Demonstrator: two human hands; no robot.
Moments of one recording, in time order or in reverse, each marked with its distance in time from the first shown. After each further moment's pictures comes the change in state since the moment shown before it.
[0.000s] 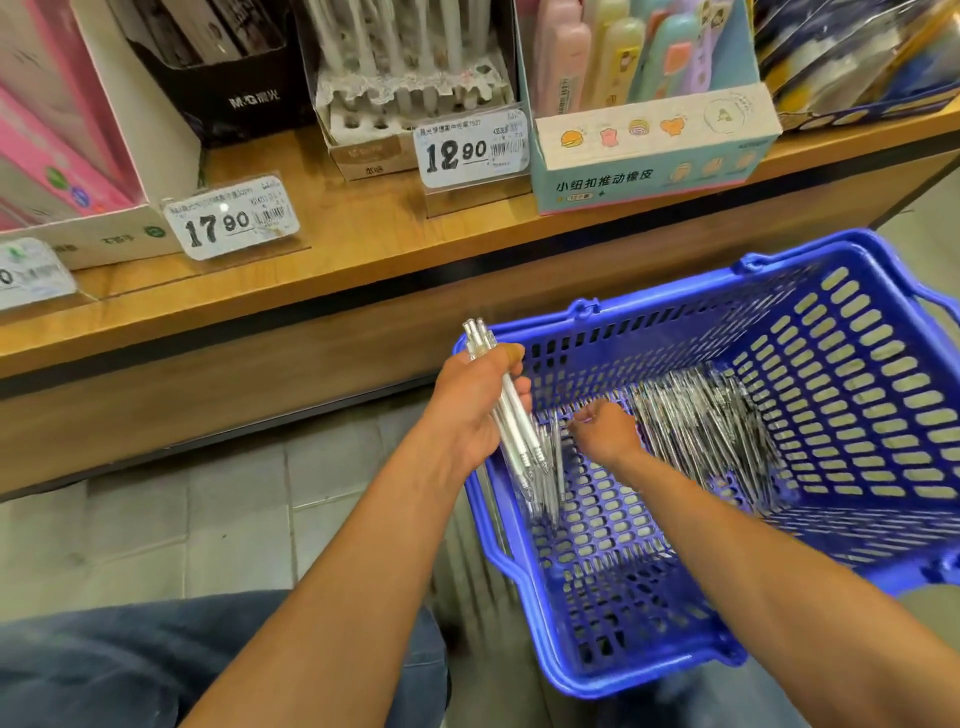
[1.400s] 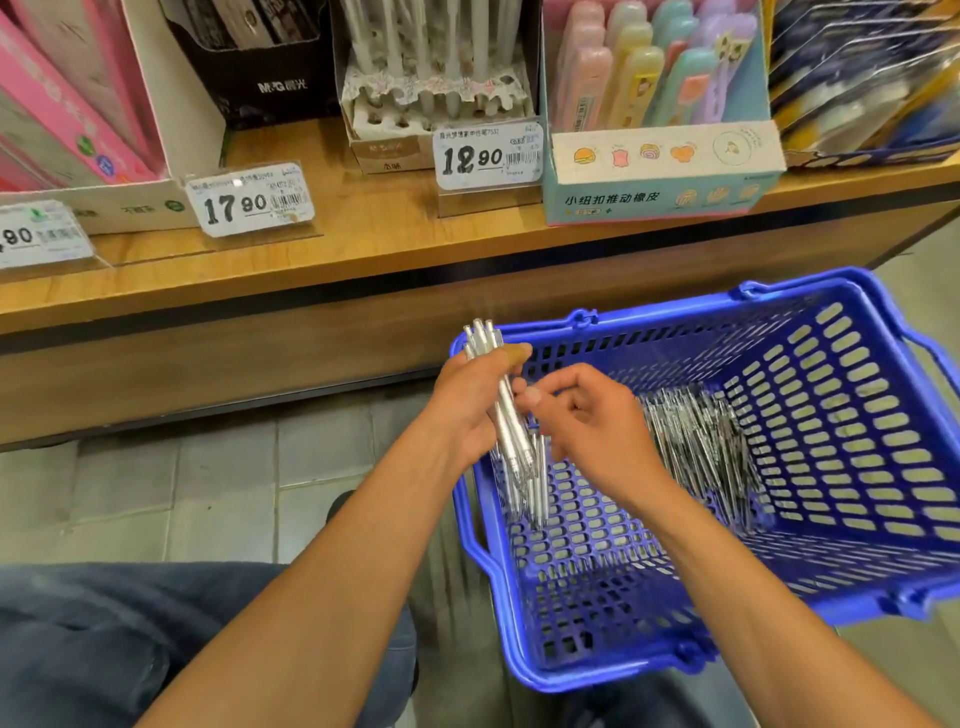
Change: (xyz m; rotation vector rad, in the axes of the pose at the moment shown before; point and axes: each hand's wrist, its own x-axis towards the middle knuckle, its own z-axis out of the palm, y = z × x) left_hand -0.008 -0.001 0.006 -0.119 -0.038 -0.012; right_hand -0.104 -0.065 -0.045 0.435 -0.069 -0.528
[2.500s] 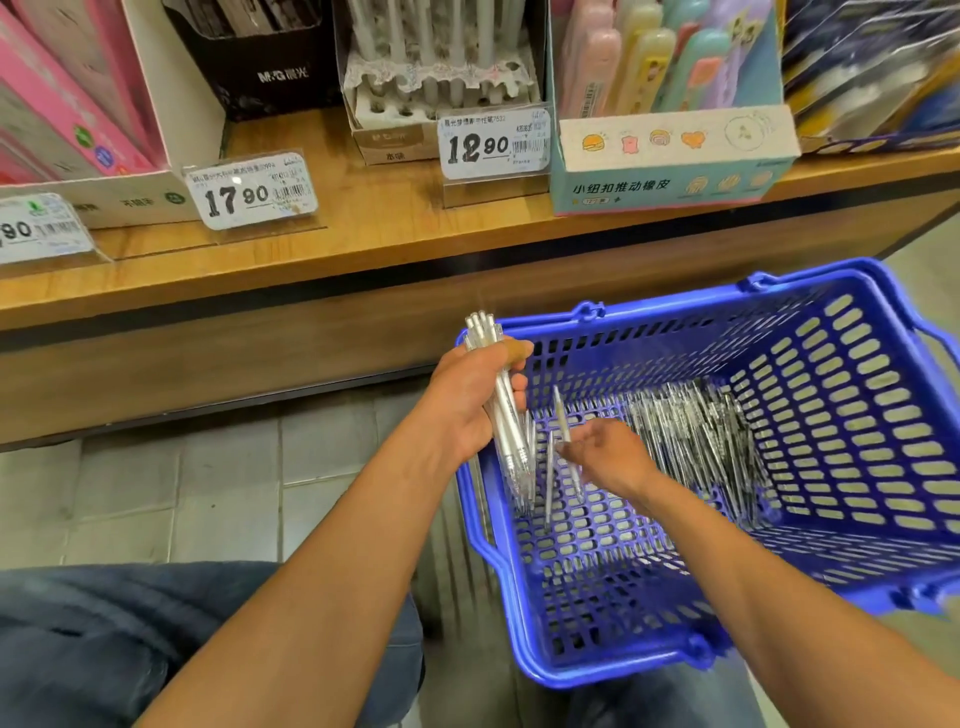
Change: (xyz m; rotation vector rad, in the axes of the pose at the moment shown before) left_hand -0.003 0.005 -0.011 0.086 -0.044 0.018; right_hand 0.021 0.094 -0.016 -0.276 -0.075 0.498
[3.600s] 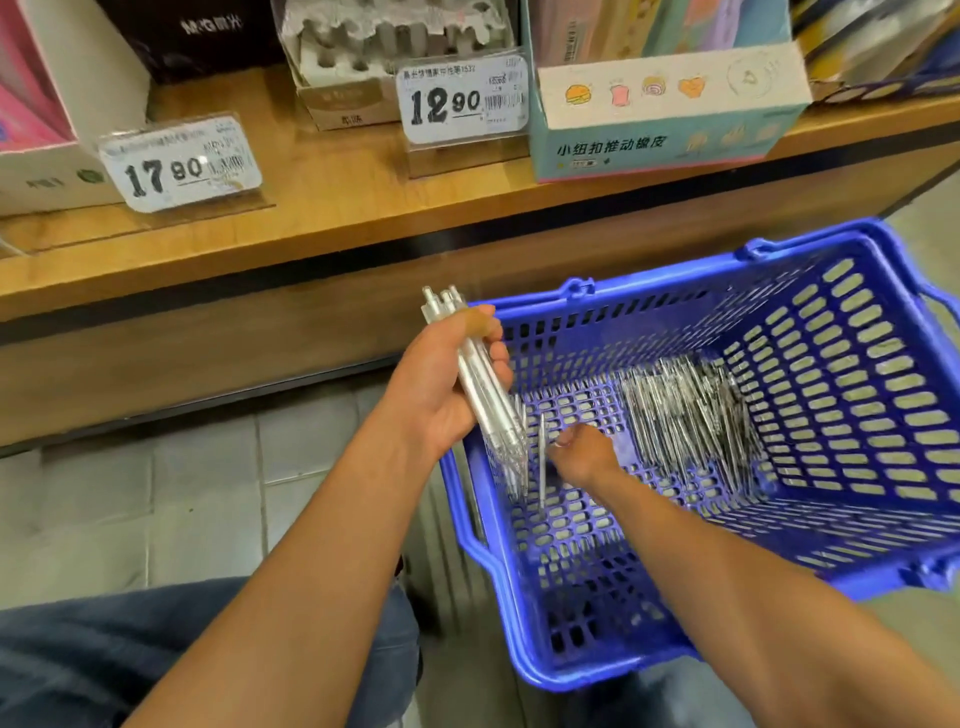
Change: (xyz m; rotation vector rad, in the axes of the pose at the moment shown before) left_hand 0.005 0.006 -0.002 -0.259 -0.092 -0.001; right_hand 0.048 0.043 0.042 -0.144 0.078 0.200
